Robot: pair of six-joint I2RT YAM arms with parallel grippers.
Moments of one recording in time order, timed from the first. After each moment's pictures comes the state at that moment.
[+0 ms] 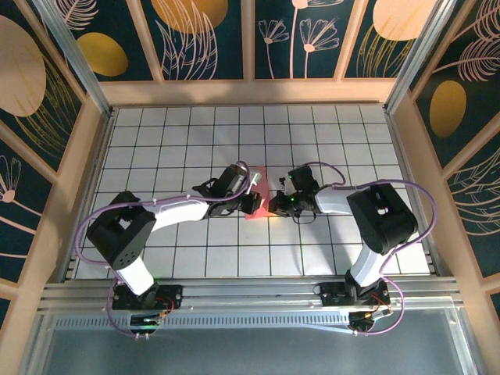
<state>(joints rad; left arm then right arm) -0.78 1.70 0.93 -0.04 0.21 -0.46 0.51 1.72 0.74 -0.03 -0.54 0.67</state>
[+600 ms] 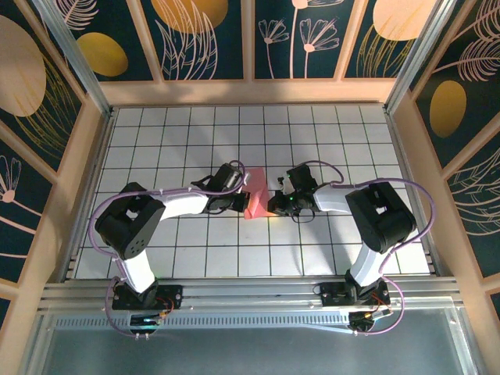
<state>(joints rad) -0.69 1.79 0.94 -0.10 0.17 -0.39 0.52 1.74 0.76 -0.06 -0.54 0.65</state>
